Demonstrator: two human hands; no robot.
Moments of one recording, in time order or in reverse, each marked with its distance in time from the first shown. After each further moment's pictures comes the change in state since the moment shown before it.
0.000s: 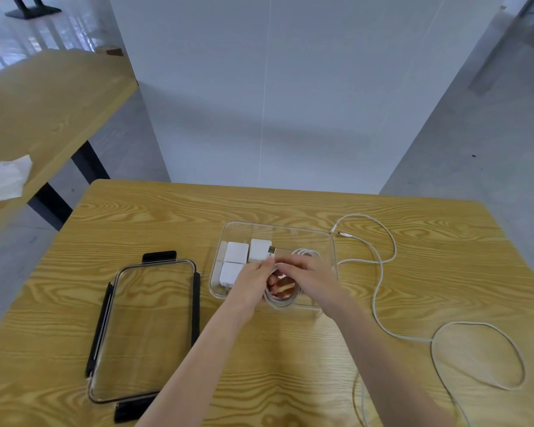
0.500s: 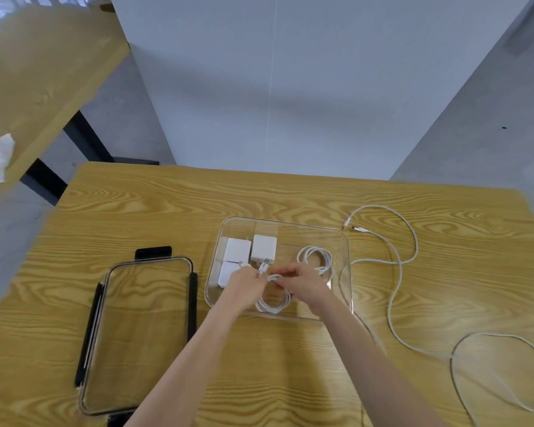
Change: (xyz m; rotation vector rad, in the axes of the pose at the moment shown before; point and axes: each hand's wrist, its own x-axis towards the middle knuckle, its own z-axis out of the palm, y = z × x) left_hand 0.061 -0.017 -0.018 0.680 0.030 -0.120; right_hand 0.073 0.051 0.010 -0.051 -0.071 0.283
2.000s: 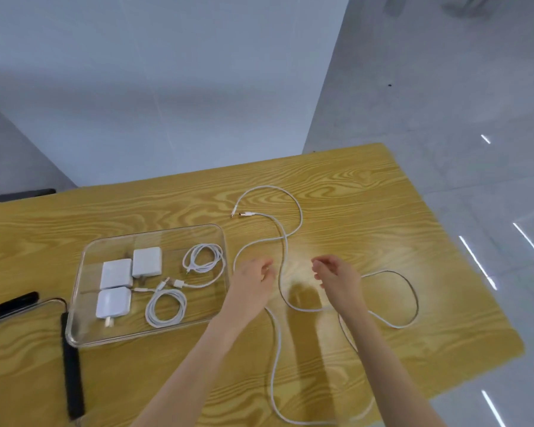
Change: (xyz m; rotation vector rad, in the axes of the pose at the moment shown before) left_hand -0.047 0.135 0.139 0.069 -0.090 0.437; right_hand -0.097 0.108 -0.185 0.124 0.677 -0.020
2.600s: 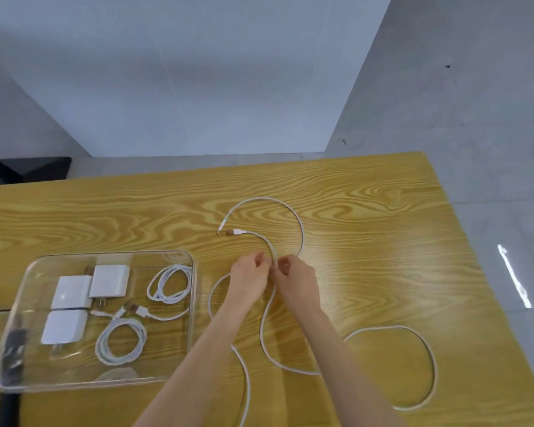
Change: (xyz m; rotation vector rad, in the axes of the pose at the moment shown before) left_hand 0.132 0.002 0.045 -0.108 0.119 -0.386; right_hand 0.115 -0.006 0.057 -0.353 -0.243 -0.027
